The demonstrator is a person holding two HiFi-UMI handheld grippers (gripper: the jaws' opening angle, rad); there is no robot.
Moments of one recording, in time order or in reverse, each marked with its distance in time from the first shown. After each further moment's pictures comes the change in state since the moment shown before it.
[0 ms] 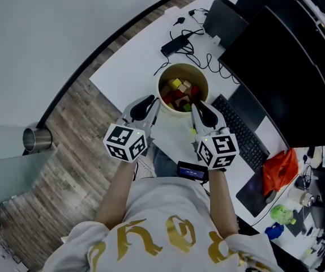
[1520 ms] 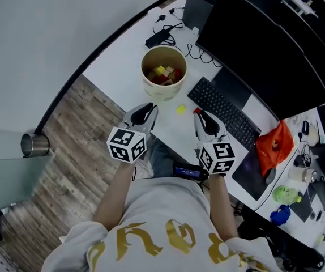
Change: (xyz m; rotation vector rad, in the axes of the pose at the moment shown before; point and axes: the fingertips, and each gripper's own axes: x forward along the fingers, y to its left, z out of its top) left arm -0.048 -0.088 -0.061 0.058 0.076 -0.057; right arm -0.134 -0.007 -0.055 0.005 -0.003 -0.133
